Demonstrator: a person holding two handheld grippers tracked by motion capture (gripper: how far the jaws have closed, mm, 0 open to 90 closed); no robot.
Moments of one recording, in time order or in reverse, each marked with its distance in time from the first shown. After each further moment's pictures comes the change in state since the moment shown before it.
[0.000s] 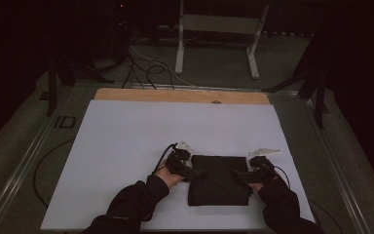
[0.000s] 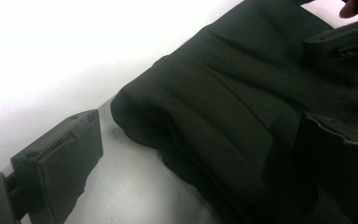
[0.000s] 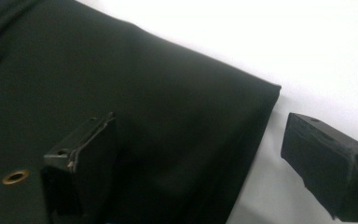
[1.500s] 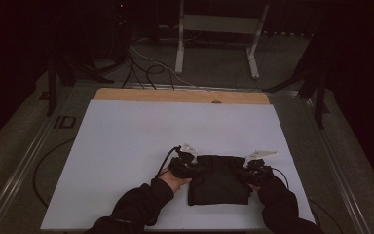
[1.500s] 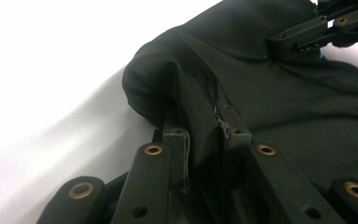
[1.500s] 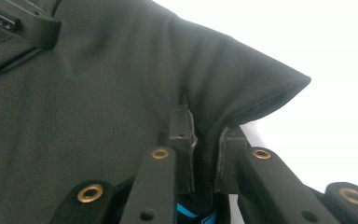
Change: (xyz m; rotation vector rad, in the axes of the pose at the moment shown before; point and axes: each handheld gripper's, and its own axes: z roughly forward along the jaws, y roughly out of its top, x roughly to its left) left arm -0.024 0.004 -0.006 0.008 0.008 -0.017; right arm 0.015 0.001 -0.008 0.024 0.042 -0.083
